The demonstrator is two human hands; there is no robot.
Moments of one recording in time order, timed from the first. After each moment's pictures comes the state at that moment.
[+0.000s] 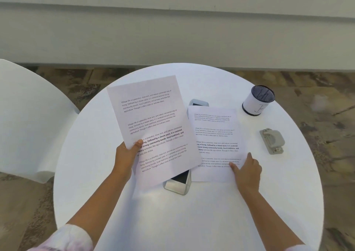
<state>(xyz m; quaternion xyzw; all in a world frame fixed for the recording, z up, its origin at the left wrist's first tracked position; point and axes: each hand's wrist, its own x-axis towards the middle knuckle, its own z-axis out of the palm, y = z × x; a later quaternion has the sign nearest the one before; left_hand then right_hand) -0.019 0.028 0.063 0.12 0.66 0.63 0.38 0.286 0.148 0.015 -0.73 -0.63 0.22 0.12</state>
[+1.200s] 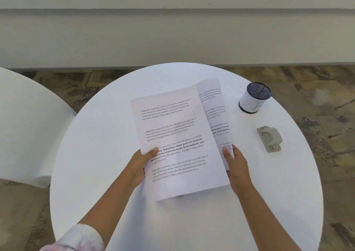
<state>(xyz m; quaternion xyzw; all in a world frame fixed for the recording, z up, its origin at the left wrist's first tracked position) 0.012 0.043 0.054 0.10 0.55 0.58 0.60 0.262 0.145 0.049 -0.58 -0.48 0.58 0.32</state>
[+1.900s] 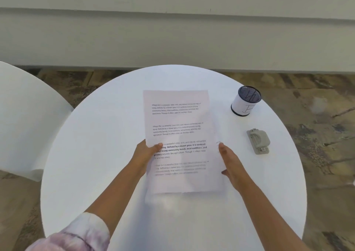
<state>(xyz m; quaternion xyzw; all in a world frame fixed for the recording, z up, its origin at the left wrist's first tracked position) 0.052 0.067 0.064 0.14 0.63 0.57 0.51 0.296 0.157 0.076 -0.54 -0.51 0.65 0.18</state>
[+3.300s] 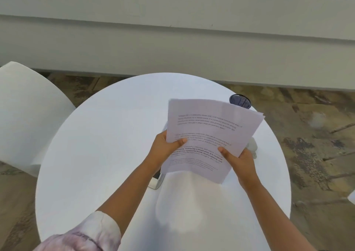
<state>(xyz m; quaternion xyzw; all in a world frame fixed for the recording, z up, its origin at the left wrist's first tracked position) 0.138 0.083 0.130 0.31 0.62 0.57 0.45 0.345 0.166 0.117 -0.42 -0.59 0.59 0.37</state>
